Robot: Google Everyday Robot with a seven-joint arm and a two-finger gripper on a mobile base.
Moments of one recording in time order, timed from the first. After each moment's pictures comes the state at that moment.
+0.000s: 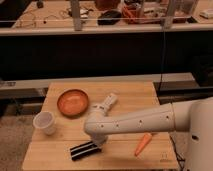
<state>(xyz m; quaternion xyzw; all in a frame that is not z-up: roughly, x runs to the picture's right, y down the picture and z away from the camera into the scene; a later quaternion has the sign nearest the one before) -0.026 0.294 0.764 -0.34 -0.09 -0.24 0.90</state>
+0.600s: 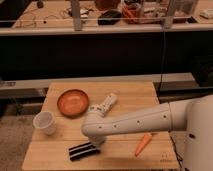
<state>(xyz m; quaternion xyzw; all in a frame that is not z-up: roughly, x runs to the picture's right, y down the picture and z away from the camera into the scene) -0.033 0.299 0.761 -0.34 -0.09 -0.25 0.90</state>
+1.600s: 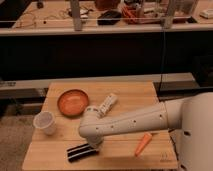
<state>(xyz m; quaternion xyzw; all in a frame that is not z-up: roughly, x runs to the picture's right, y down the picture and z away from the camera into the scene) -0.043 0.304 0.759 -0.34 -0.09 -0.26 0.90</state>
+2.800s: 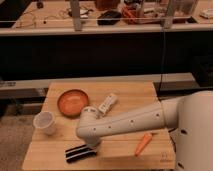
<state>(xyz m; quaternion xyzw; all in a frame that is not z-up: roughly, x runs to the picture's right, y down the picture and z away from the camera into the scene) -0.053 0.308 0.756 -0.34 -0.09 -0.26 0.90</state>
